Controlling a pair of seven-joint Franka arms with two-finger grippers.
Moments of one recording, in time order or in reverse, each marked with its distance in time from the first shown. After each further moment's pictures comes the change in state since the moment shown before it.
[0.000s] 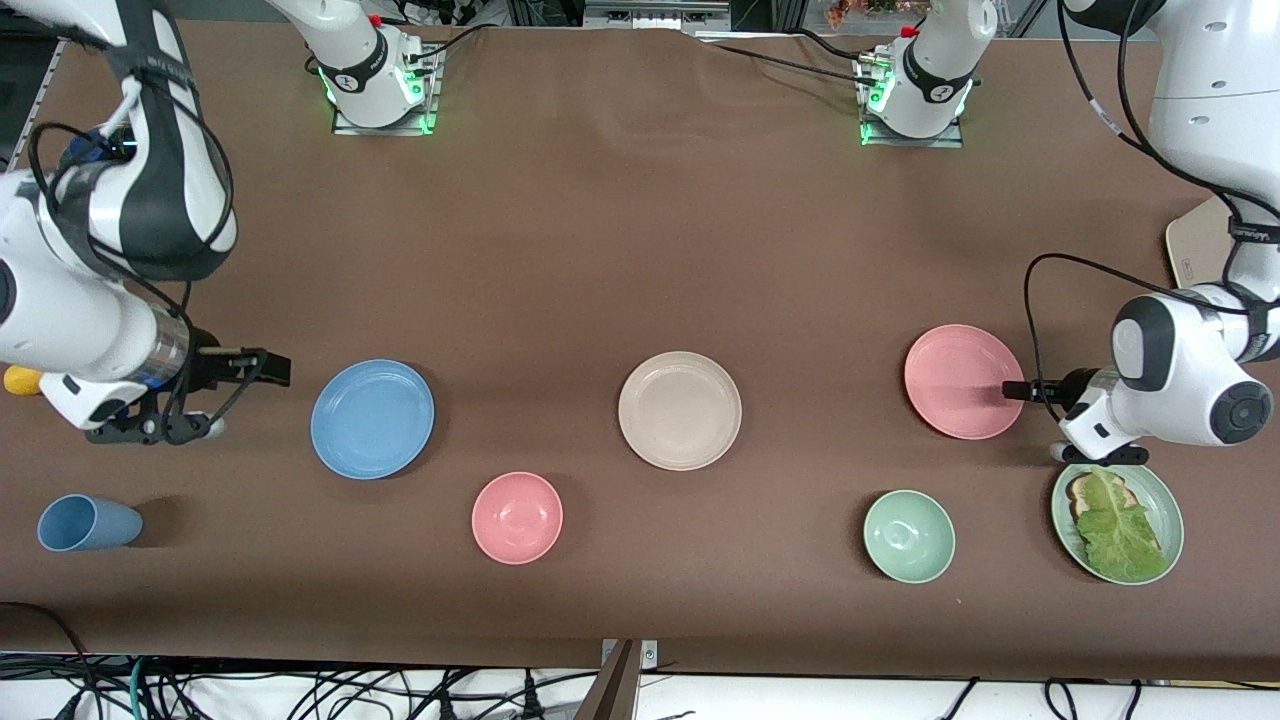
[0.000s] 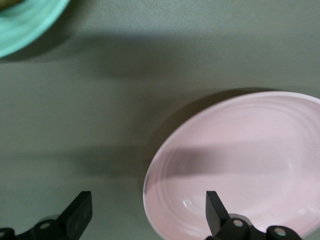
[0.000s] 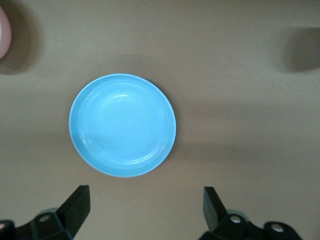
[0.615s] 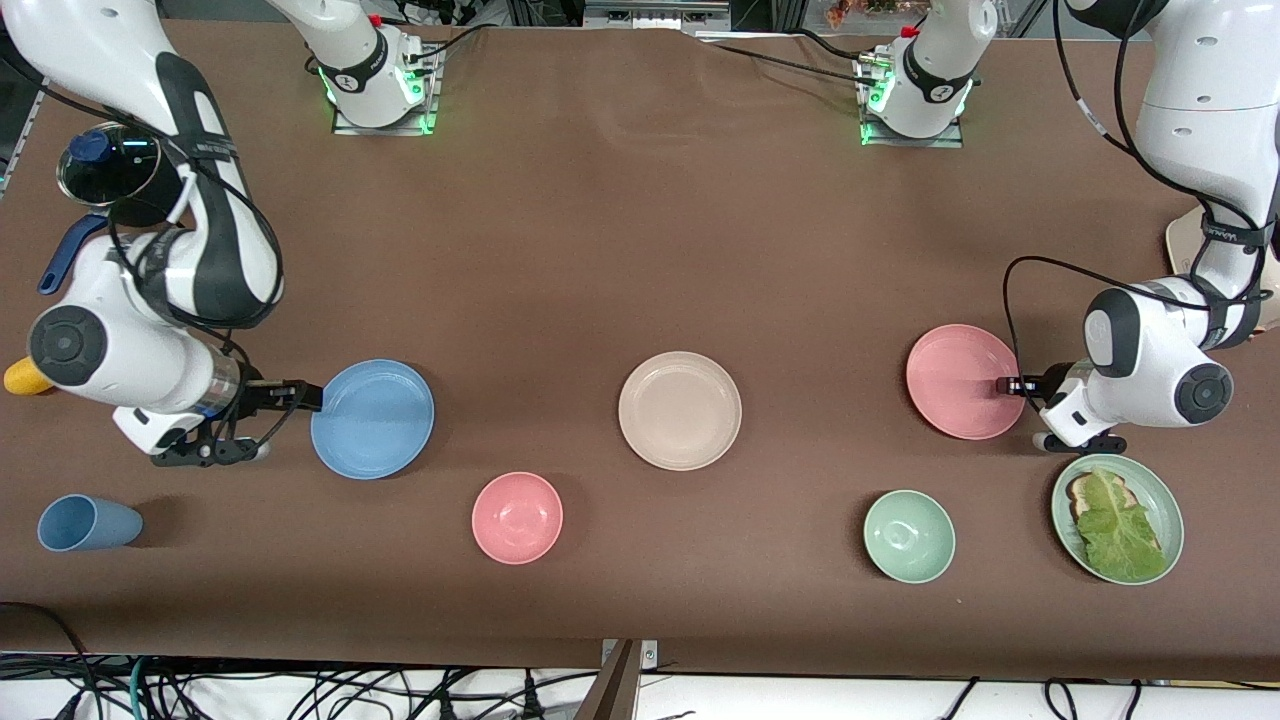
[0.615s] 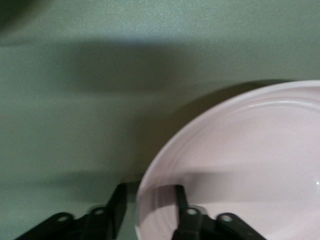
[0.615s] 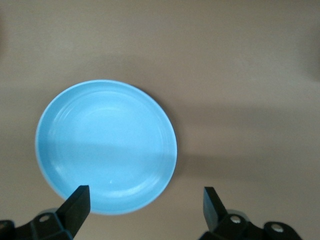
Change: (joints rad) left arm 0.006 -0.011 -0.005 -0.095 0.000 0.116 0.009; right arm -0.011 0.077 0.000 -0.165 0.003 0.300 -0.031
